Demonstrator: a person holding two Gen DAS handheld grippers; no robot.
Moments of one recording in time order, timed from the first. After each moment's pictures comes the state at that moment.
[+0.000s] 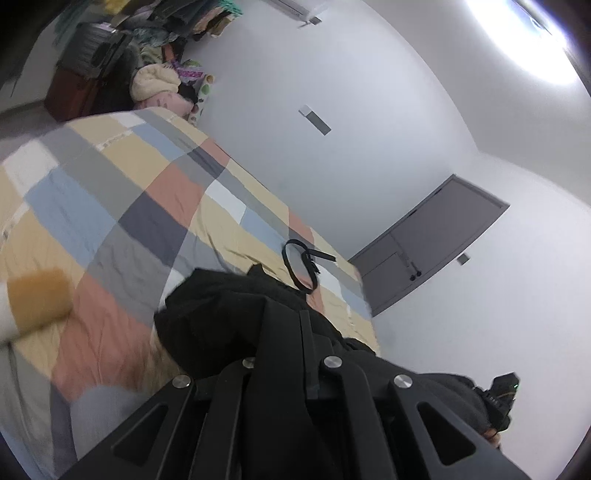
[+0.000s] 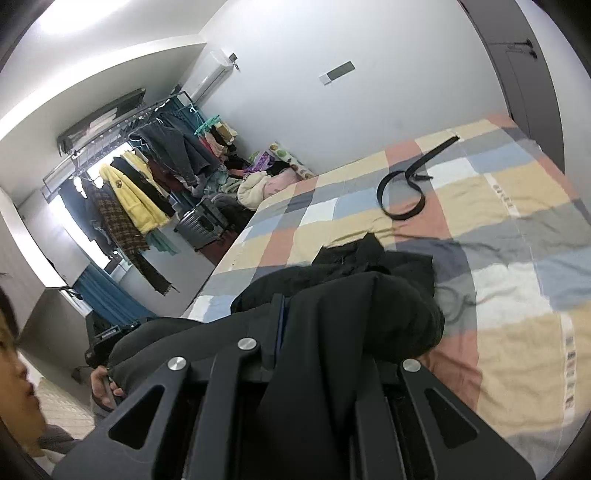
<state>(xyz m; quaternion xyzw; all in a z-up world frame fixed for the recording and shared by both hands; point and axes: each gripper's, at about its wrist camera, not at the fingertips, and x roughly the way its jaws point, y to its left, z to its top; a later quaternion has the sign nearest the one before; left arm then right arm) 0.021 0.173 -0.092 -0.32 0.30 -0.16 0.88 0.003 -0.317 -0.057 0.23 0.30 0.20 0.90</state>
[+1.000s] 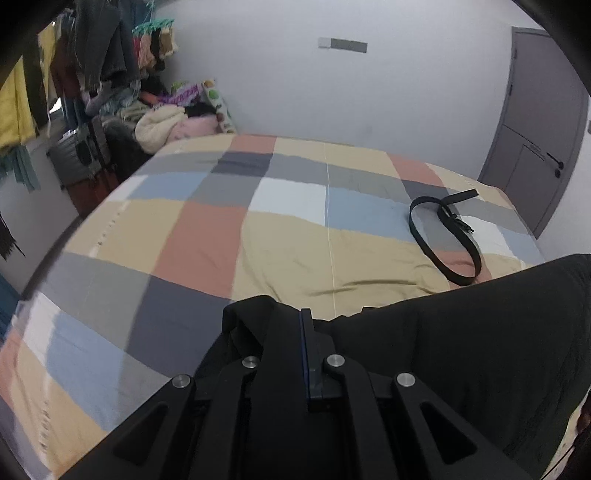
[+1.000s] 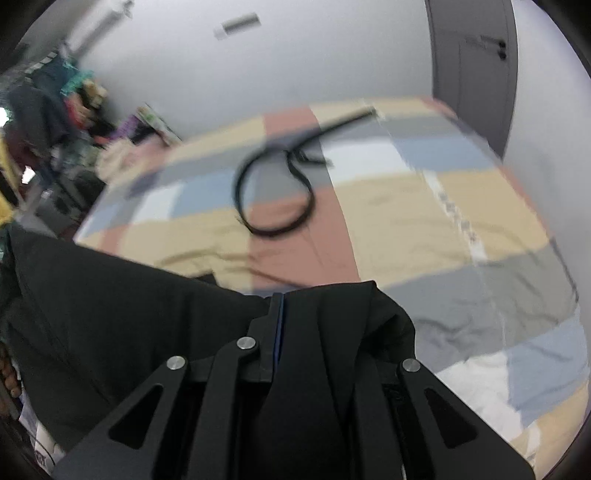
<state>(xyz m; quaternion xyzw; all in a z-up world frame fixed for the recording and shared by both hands) 0.376 0.022 -0.189 -0.01 0.41 0.03 0.91 0.297 -0.337 -0.197 0.13 0.43 -0.02 0.89</state>
